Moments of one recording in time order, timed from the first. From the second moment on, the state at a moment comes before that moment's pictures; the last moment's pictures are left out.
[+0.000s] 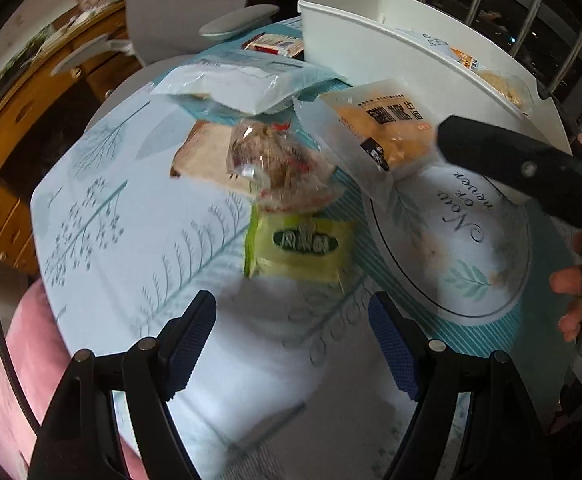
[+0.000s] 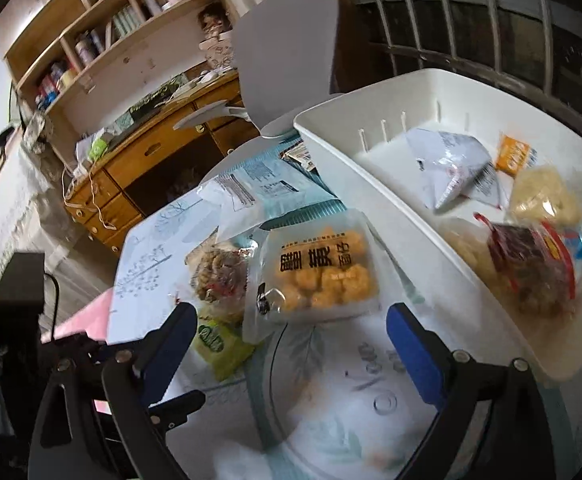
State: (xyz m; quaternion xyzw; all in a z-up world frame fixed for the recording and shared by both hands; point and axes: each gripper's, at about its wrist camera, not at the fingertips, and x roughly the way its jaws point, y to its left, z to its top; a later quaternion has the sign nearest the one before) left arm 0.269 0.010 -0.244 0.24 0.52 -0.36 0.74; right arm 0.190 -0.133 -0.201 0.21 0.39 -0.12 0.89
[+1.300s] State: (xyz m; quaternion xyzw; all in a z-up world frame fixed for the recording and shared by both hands) left arm 0.288 -0.020 -0.272 0.24 0.48 -0.41 0.74; right arm 0.235 -0.122 -0.250 0.08 0.45 -0.18 0.87
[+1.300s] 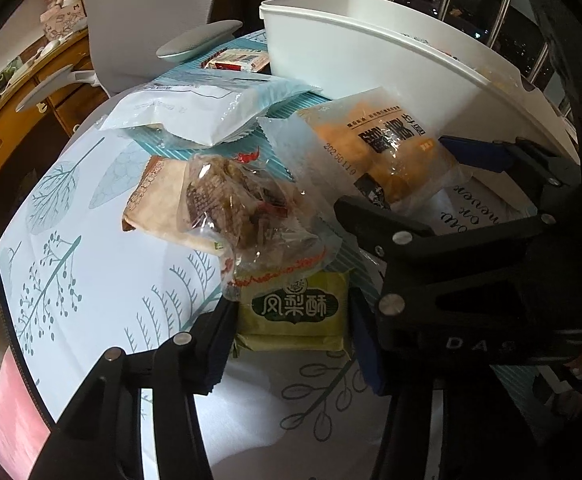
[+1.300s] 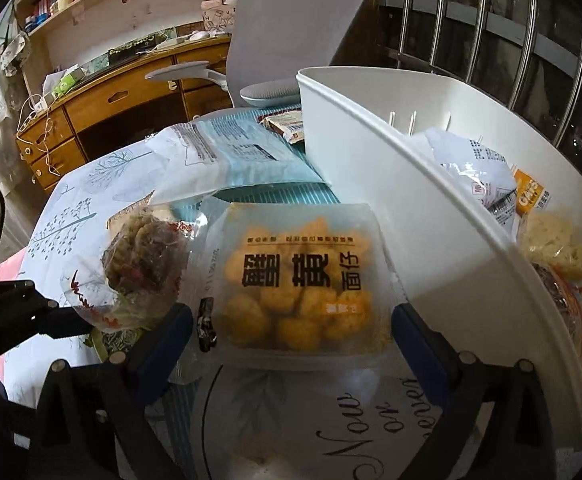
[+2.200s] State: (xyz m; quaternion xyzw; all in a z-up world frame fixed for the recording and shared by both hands) left arm 0.257 0.026 -0.260 0.20 0.53 -0.28 0.77; right arm 0.232 -0.123 -0.245 0.07 0.49 -0.15 0.85
